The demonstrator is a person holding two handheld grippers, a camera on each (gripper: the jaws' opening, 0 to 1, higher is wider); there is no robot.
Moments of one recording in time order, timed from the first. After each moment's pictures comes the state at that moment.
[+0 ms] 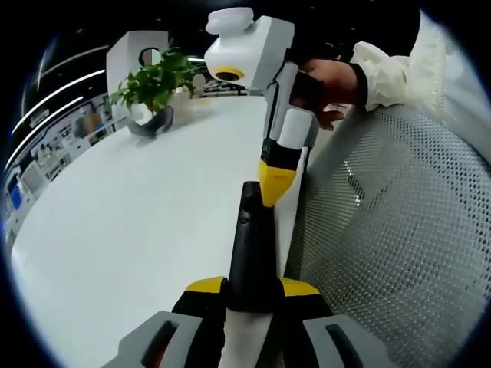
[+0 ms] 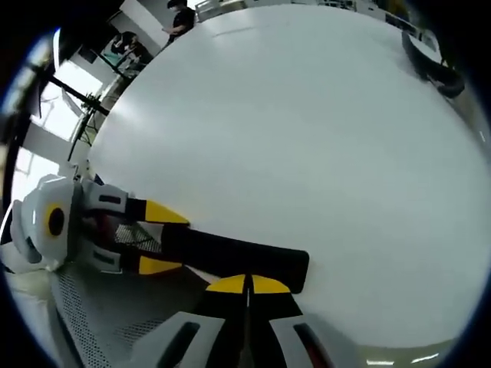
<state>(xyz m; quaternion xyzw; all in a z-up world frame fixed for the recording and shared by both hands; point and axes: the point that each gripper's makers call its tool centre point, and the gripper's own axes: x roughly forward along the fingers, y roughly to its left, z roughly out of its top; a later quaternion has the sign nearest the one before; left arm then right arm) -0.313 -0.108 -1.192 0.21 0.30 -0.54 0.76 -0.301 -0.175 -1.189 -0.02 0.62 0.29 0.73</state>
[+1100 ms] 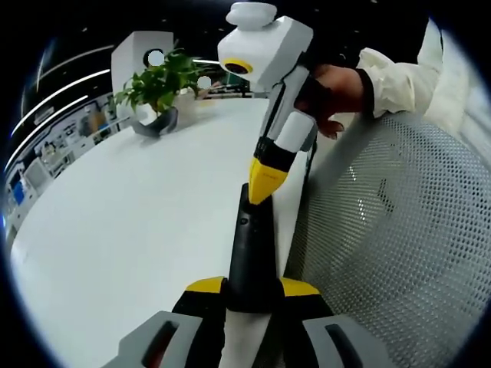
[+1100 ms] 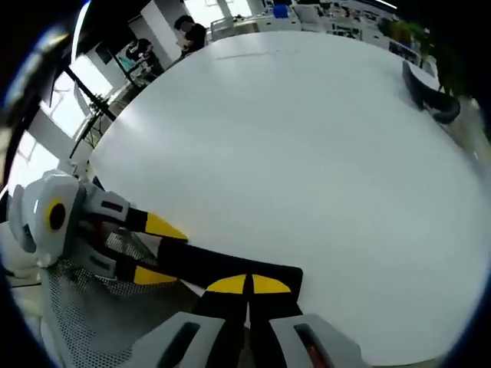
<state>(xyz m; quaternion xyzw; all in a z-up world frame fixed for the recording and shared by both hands) -0.313 -0.110 -1.191 0.20 0.30 -0.54 0.77 -0.285 -0.174 -1.187 -0.04 0.55 0.30 0.78</state>
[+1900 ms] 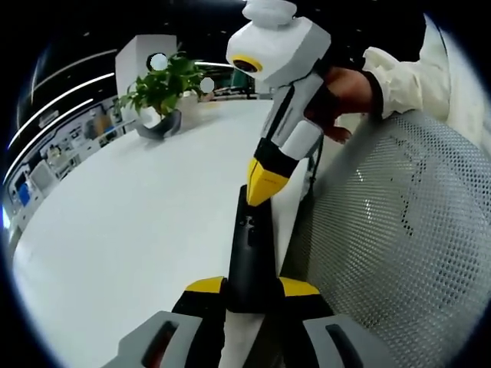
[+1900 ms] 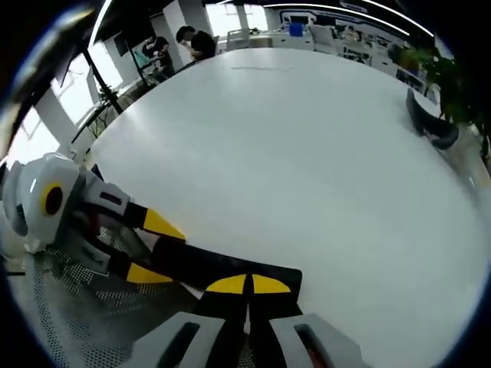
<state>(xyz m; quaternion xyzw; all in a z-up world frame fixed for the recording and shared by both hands) -0.314 -0.113 -1.193 0.21 0.29 -0.52 0.78 -0.281 -0.173 -1.186 -0.06 0.51 0.31 0.80</state>
